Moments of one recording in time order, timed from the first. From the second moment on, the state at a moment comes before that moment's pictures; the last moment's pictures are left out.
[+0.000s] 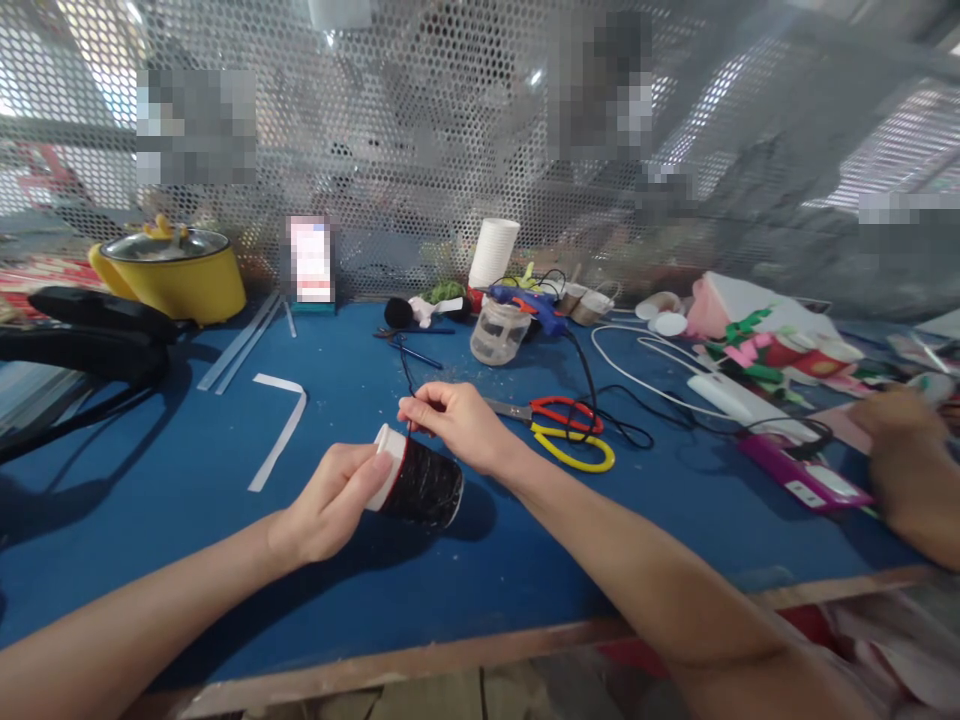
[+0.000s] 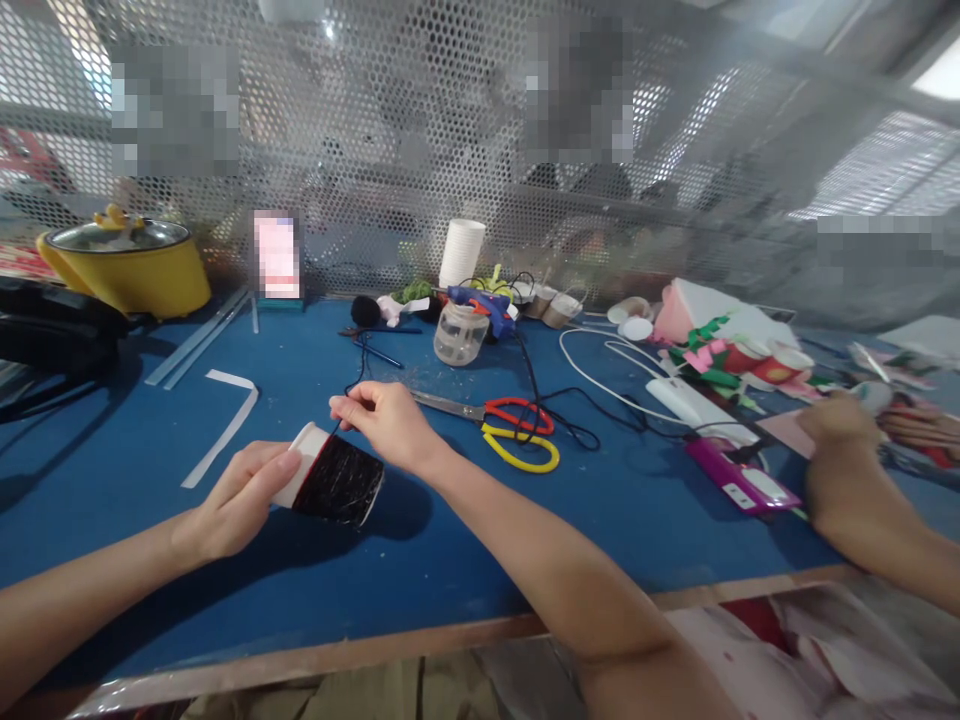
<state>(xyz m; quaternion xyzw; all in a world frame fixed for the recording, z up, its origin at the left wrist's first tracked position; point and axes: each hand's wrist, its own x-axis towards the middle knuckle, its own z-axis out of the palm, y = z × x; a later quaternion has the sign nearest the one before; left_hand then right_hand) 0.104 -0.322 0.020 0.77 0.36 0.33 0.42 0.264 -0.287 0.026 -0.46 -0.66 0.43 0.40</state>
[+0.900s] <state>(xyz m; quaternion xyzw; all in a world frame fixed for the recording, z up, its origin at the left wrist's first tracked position) 0.102 -0.321 0.018 0.84 0.25 0.37 0.31 0.261 -0.290 0.023 -0.47 -0.67 0.47 0.33</state>
